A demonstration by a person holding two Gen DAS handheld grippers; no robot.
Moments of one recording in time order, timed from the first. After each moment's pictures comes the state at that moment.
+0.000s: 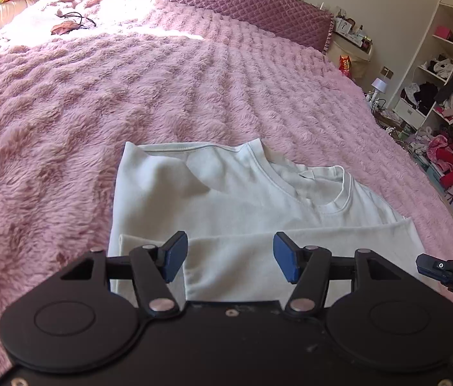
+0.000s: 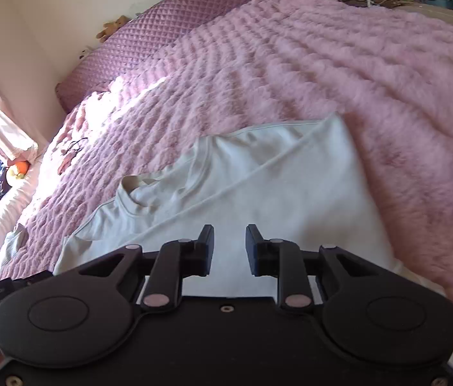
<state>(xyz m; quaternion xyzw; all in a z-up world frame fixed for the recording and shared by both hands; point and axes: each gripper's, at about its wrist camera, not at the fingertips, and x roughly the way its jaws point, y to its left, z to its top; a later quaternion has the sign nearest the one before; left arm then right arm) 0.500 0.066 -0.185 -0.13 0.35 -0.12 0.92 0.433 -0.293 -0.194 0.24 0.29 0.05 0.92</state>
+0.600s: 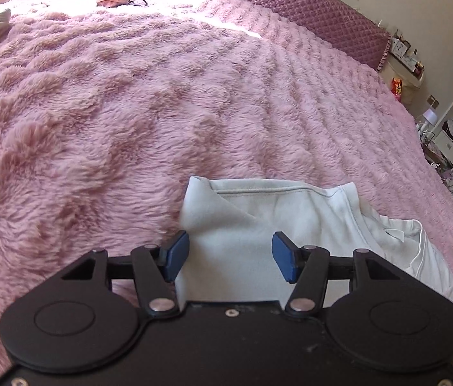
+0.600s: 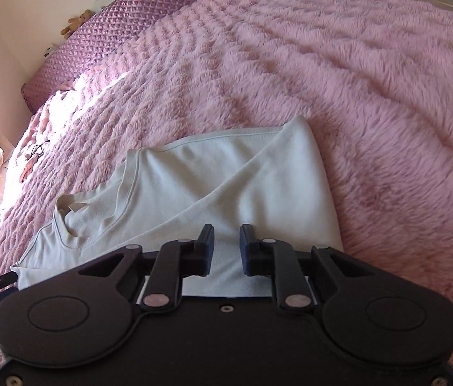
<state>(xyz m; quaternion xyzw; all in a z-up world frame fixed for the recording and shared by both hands) 0.576 0.124 -0.208 -0.19 0.36 -0.05 0.91 0.482 -0.342 -0.220 0.24 0.32 -0.02 0.92</state>
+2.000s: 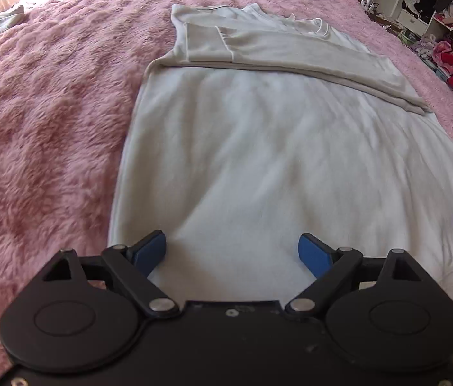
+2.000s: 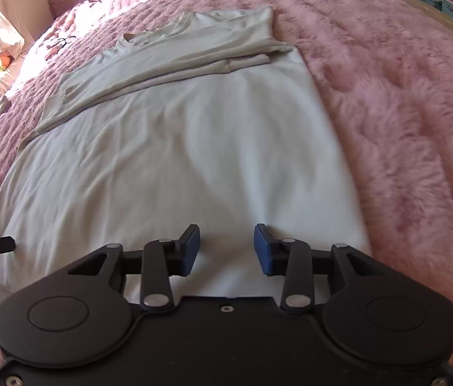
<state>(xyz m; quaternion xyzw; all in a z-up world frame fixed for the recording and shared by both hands) 0.203 0.108 -0.224 -0.02 0.47 -0.10 0.88 0.154 -0.282 -0.228 0.12 0.42 -0.01 0.90</state>
